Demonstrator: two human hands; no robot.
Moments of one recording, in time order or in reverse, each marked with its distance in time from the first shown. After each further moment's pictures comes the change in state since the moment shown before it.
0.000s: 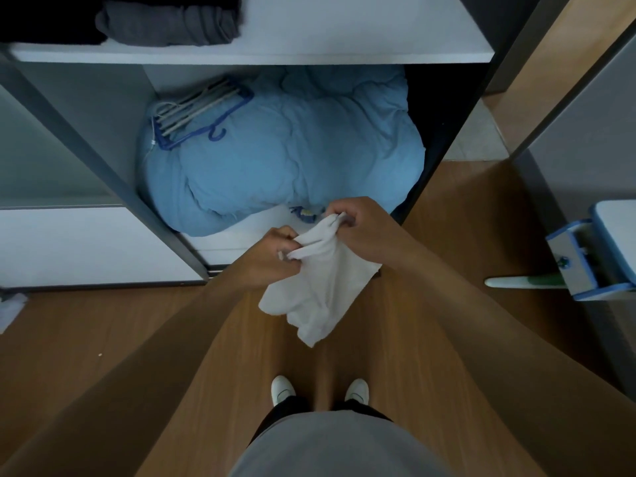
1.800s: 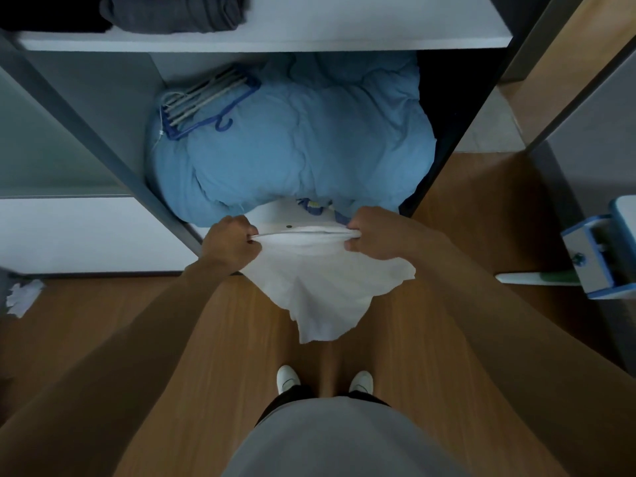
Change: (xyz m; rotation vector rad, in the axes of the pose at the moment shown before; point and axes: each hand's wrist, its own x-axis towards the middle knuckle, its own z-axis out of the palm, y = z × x) left_hand -0.004 -0.054 -0.028 0.518 0.254 -0.337; right_hand 0.012 0.027 -0.008 -0.531 -0.387 0.136
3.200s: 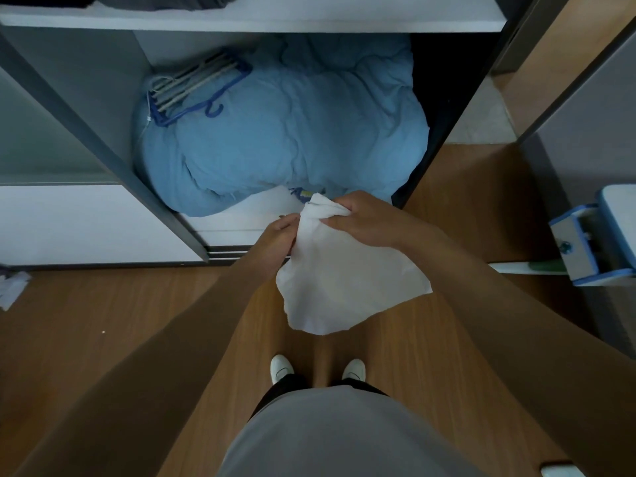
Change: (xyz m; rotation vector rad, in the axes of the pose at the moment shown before) left_hand -0.018 0.078 0.040 -1.049 -0.292 -0.280; right_hand -0.006 -0.003 0.012 0.422 0.137 -0.102
